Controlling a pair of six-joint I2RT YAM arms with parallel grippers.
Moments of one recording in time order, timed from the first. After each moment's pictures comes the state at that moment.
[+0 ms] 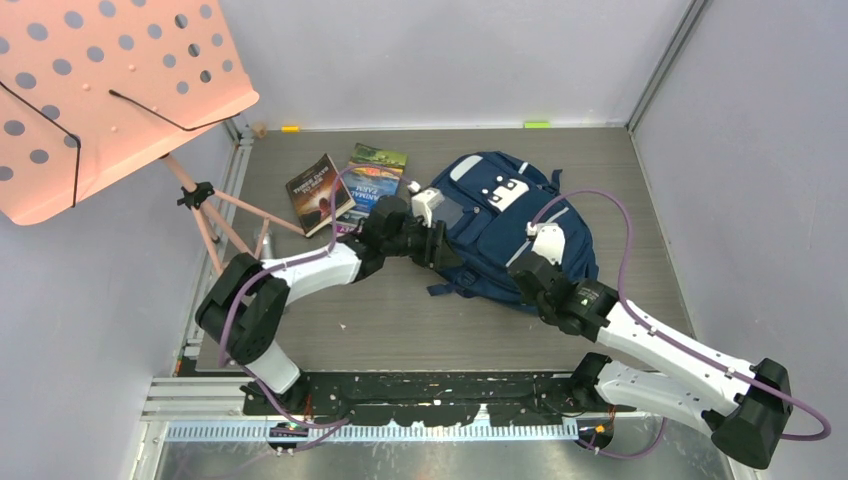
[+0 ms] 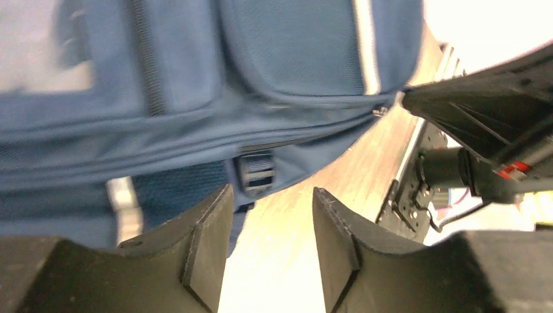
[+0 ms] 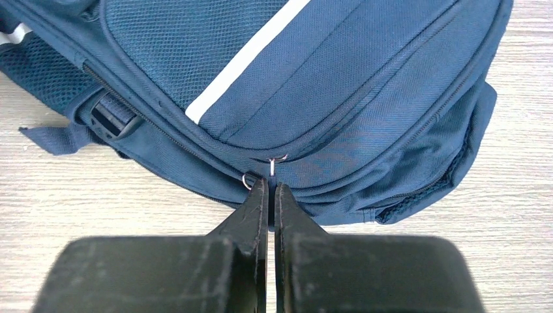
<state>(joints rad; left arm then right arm) -0.66 1.61 0.89 0.22 0.51 -0.49 0.84 0.89 0.68 -0.70 0.64 0.61</state>
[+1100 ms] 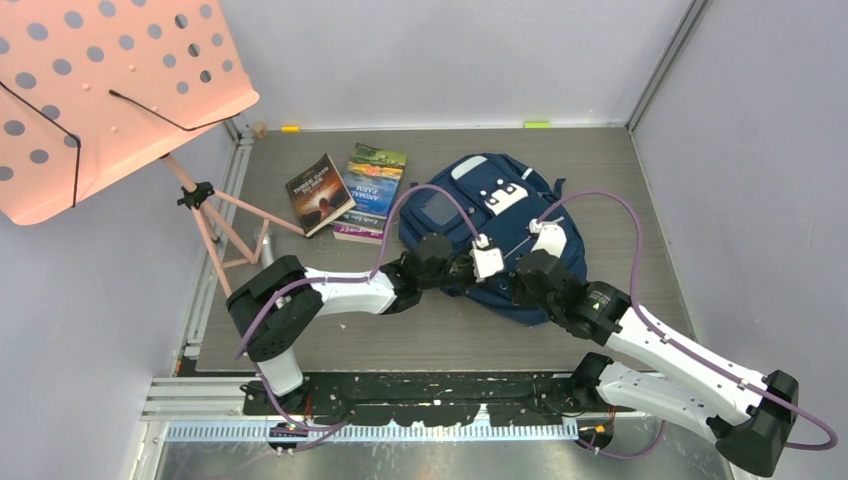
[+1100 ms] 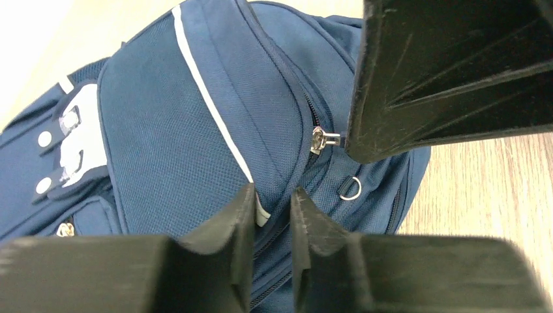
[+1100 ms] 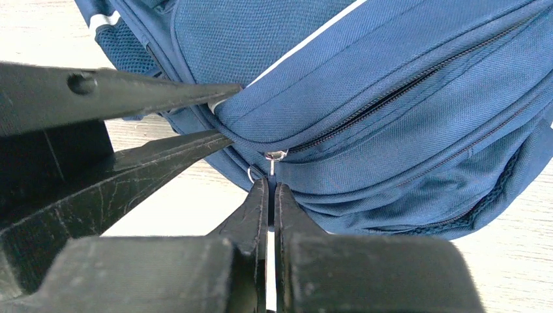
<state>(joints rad) -1.00 1.71 0.89 0.60 0.30 0.35 0.84 0.83 0.70 -0.66 0.44 0.66</state>
